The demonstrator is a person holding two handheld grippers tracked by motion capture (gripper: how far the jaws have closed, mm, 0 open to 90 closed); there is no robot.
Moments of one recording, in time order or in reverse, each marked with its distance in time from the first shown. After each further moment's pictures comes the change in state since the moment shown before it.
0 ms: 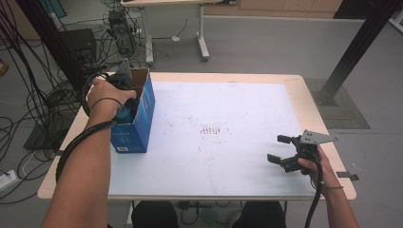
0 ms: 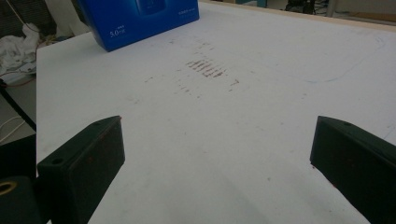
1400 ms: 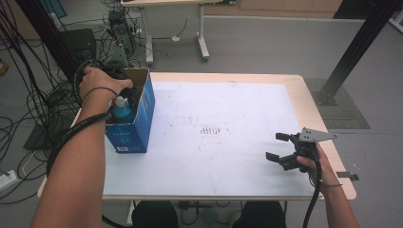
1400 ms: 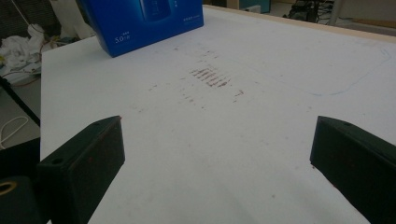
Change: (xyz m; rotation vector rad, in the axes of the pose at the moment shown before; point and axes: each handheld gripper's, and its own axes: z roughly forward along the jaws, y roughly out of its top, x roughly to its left) left arm 0.000 -0.023 -0.050 -0.071 -0.013 -0.013; right arm 0.000 0.008 0.004 -0.013 0.014 -0.023
